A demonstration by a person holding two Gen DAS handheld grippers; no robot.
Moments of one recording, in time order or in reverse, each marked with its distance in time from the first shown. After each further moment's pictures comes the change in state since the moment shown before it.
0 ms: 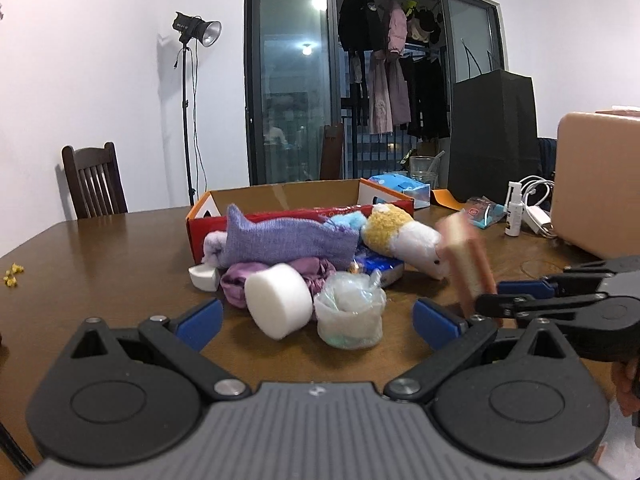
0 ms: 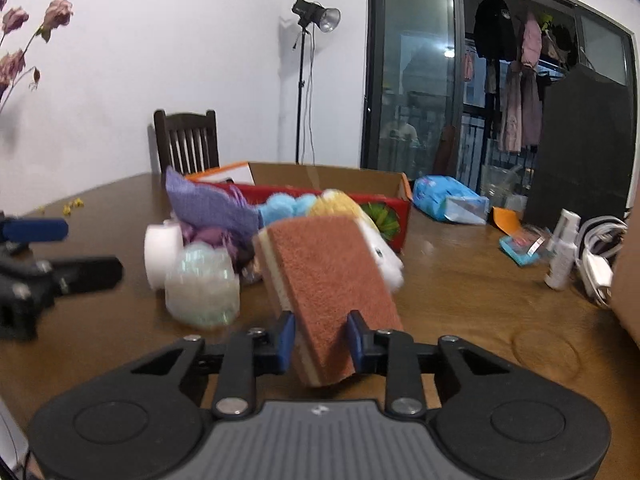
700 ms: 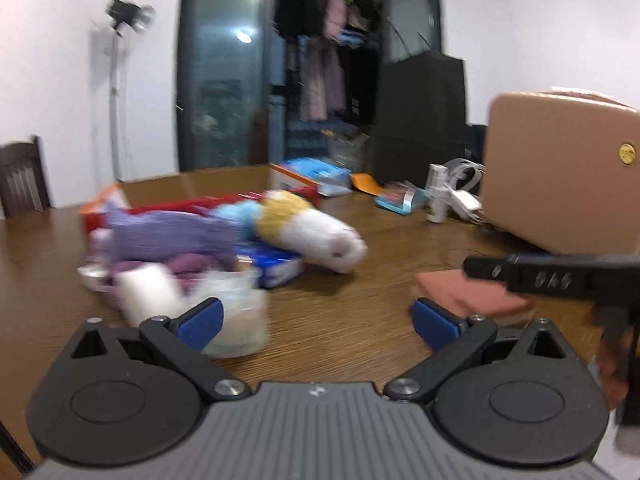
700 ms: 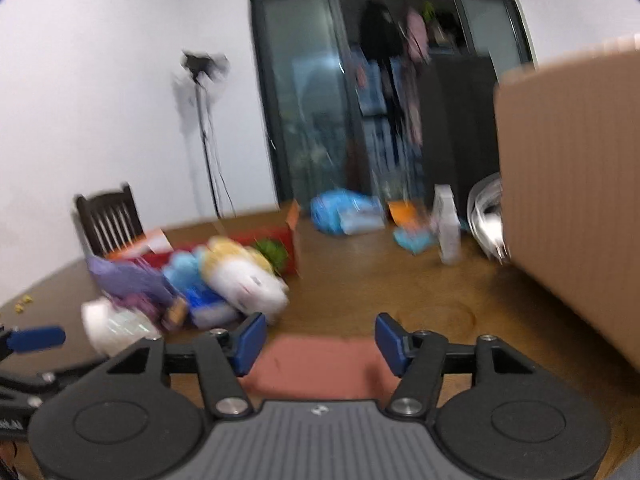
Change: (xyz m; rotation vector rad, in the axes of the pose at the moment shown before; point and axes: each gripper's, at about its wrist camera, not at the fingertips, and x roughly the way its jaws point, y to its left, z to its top) left arm 0.043 -0.058 0.008 0.033 0.051 -0.239; right arm -0.033 -0.074 -0.014 0.316 -0.072 -0.178
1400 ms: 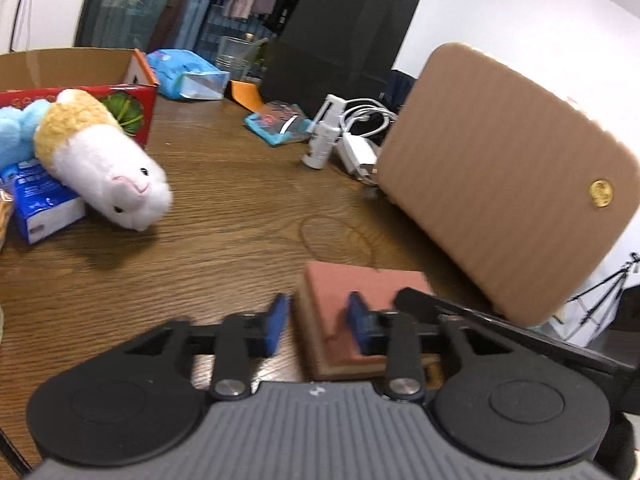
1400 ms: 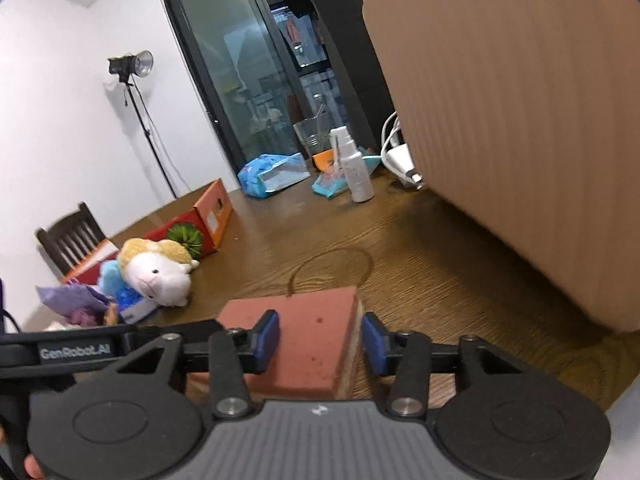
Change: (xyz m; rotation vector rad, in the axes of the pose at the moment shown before) left arm 0.107 -0.054 0.031 -0.216 0.280 -0.392; right arm -0.001 -0.090 0.001 0.228 0.100 -0.006
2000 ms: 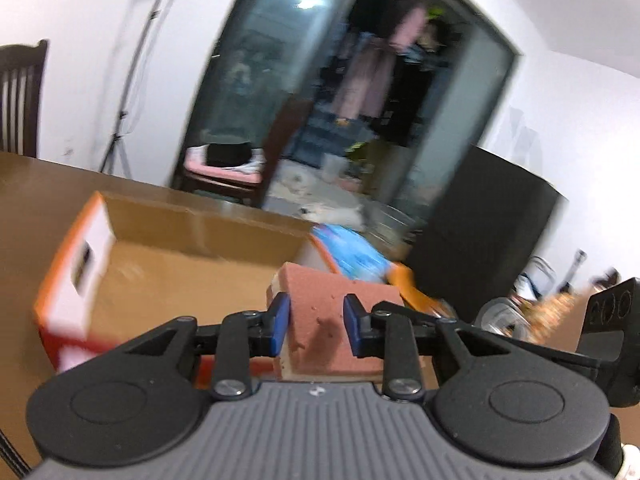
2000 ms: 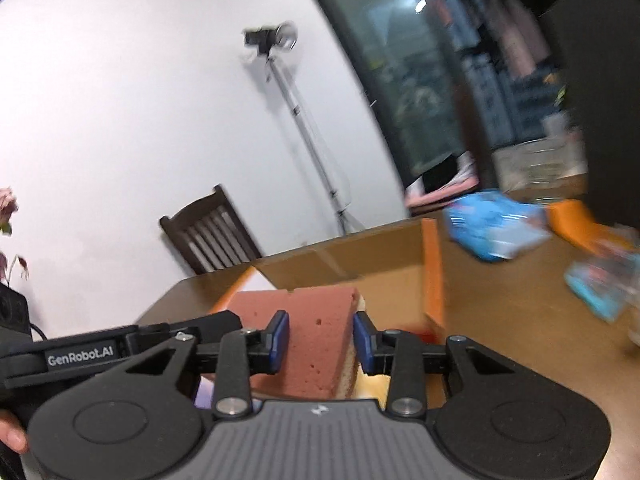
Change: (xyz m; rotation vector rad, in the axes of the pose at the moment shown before) left arm -0.103 0.167 0.179 -0.173 -0.289 0.286; right arm 0.194 0.198 0.152 -0.170 0.129 0.440
